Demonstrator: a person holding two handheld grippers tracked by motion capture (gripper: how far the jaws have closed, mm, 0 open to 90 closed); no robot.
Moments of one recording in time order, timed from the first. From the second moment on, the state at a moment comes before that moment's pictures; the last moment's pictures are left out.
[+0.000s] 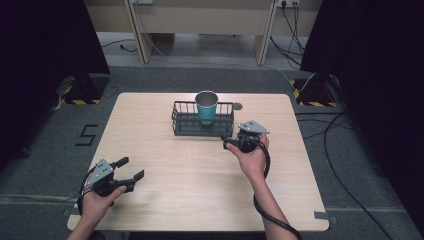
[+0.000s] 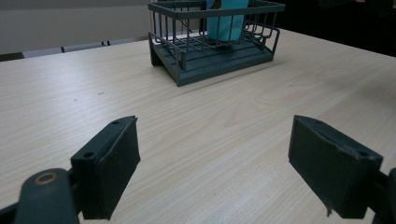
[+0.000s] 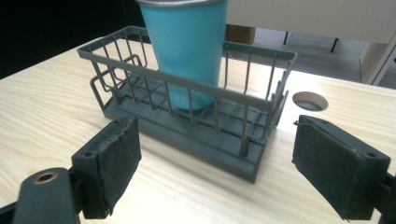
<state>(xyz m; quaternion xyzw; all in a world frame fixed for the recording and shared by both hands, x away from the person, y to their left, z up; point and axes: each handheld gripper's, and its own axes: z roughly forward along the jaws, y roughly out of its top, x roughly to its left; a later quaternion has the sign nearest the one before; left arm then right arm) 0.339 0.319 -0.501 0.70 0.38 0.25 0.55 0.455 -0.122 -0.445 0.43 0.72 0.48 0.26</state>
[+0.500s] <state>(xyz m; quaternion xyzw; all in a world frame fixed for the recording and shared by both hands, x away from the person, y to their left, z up) 0.338 0.319 -0.500 0.70 0.38 0.25 0.55 0.425 -0.158 -0.461 0.44 0.72 0.47 0.27</state>
